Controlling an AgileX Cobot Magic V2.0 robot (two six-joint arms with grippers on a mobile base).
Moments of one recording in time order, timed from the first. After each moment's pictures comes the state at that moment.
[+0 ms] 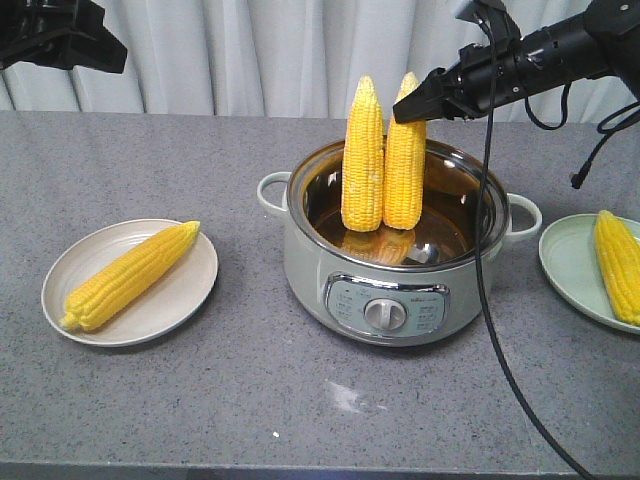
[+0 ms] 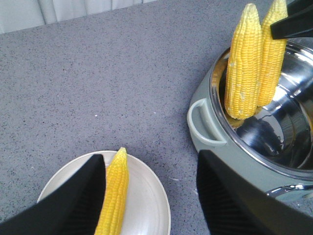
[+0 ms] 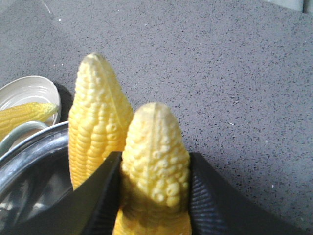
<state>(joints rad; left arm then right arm) -0.14 1.54 -1.88 -0.33 1.19 0.21 0.00 2.20 -2.22 0.87 1.22 -0.68</state>
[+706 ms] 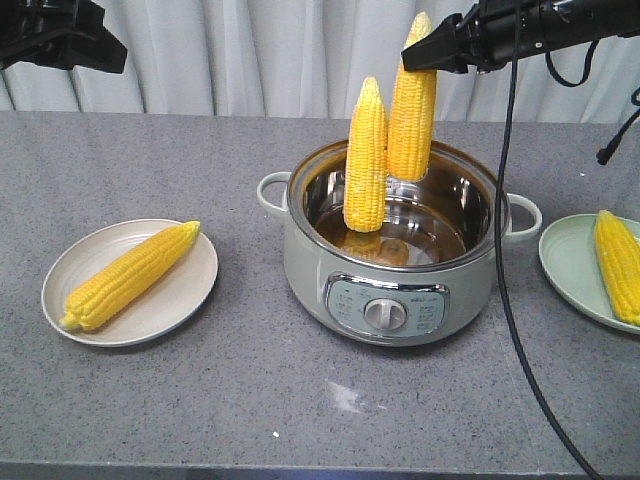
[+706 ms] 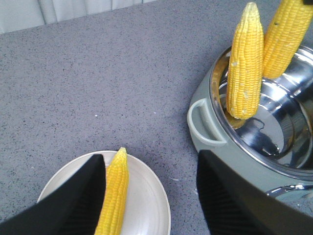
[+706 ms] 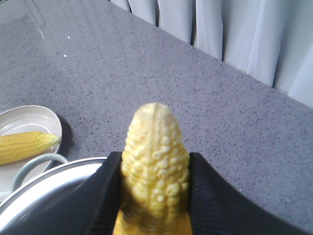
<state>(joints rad) -0.14 1.54 -1.88 -0.33 1.19 0.21 0.00 2.09 -2.22 0.89 1.15 -0.76</state>
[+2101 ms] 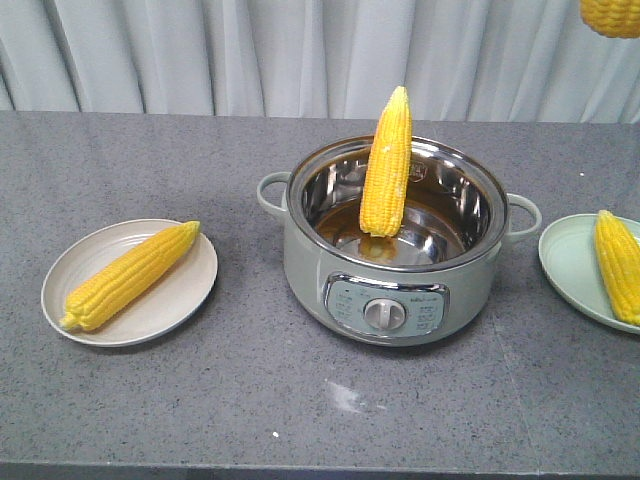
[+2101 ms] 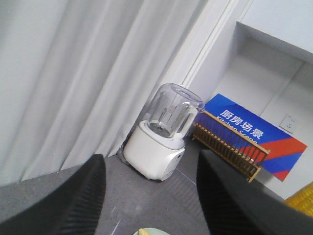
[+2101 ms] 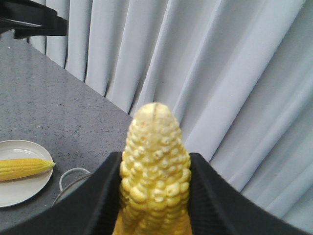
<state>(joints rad) -0.20 1.77 -2.15 -1.20 0.84 0.49 0.00 1.39 -2.23 0.52 1.29 -0.50</state>
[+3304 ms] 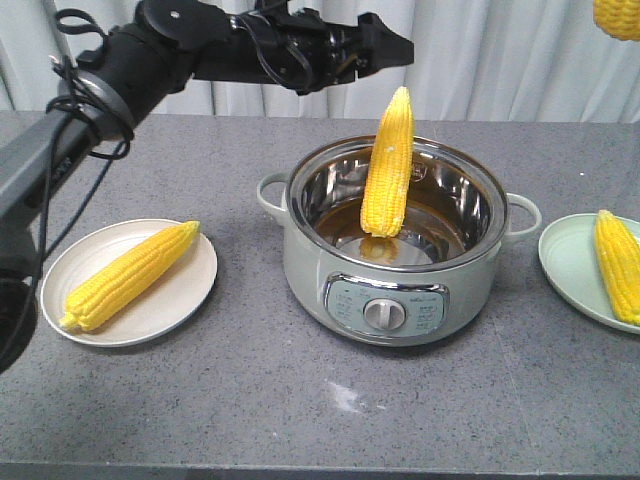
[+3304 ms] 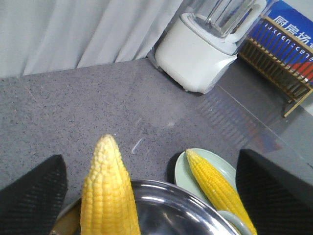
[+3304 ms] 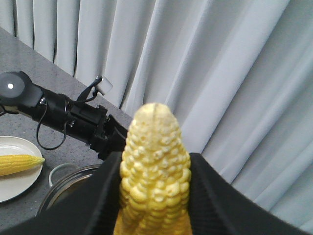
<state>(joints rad) -0.41 2.28 -2.39 -0.96 0.79 0.42 0.00 1.39 -2.23 0.48 1.30 -0.49</state>
